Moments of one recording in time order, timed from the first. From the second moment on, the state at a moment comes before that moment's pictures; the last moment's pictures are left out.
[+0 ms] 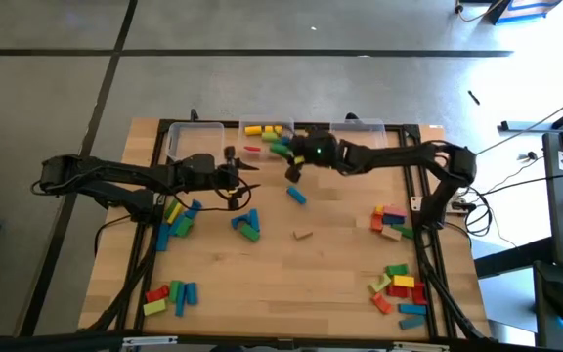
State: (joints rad) left arm 0.17 1.13 0.50 0.32 -0.13 0.41; right arm -0.31 1.75 1.08 0.27 0.11 -0.11
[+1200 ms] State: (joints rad) left arm 0.09 1.08 0.51 -0.05 -0.23 0.08; right arm -0.25 1.69 1.14 0.28 -0.02 -0.27
